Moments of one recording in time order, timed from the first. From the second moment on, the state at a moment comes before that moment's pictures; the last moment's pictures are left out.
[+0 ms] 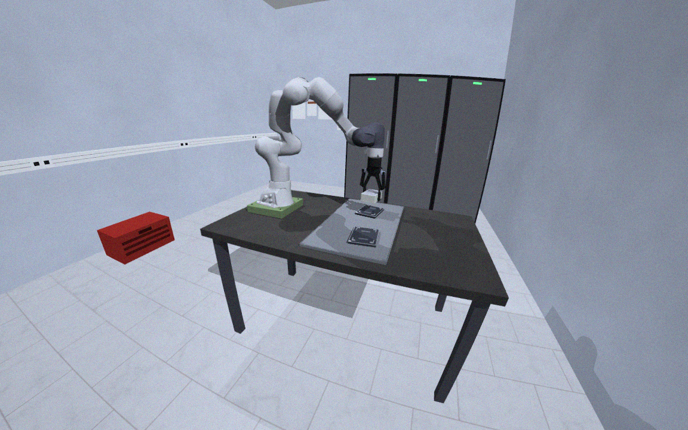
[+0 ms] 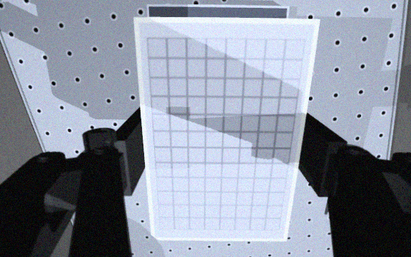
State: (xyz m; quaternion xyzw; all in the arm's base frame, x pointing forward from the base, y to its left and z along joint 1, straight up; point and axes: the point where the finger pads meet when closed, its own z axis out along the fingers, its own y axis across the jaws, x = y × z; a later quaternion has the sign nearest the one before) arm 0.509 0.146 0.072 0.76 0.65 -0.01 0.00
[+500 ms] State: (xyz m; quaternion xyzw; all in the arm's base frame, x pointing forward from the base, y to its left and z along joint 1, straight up) arm 0.508 0.145 0.053 0.76 0.65 -0.01 0.00
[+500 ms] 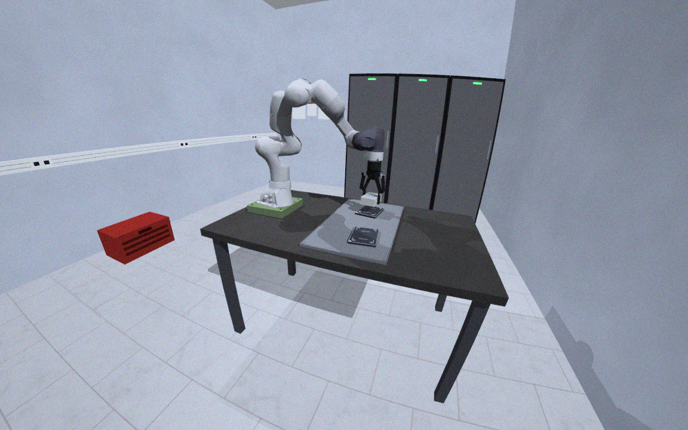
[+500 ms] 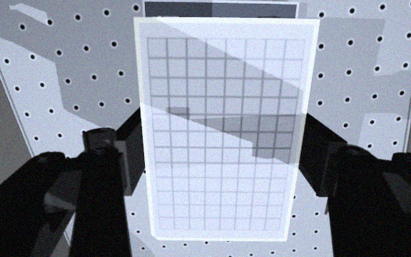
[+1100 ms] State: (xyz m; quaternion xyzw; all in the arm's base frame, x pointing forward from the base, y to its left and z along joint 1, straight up) arm 0.507 0.145 0.025 0.76 0.65 -0.01 0.00
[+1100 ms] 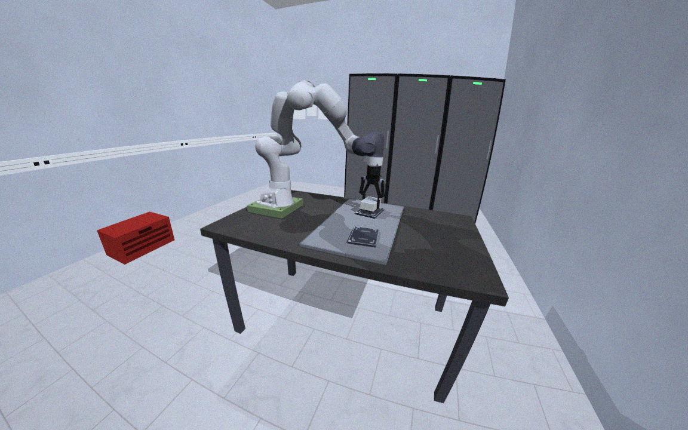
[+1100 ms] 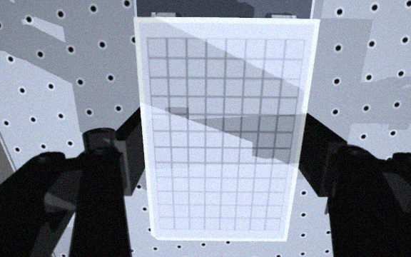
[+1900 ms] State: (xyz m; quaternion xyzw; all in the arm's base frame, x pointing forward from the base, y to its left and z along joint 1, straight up) arm 0.509 0.146 0.015 0.76 0.65 -0.01 0.00
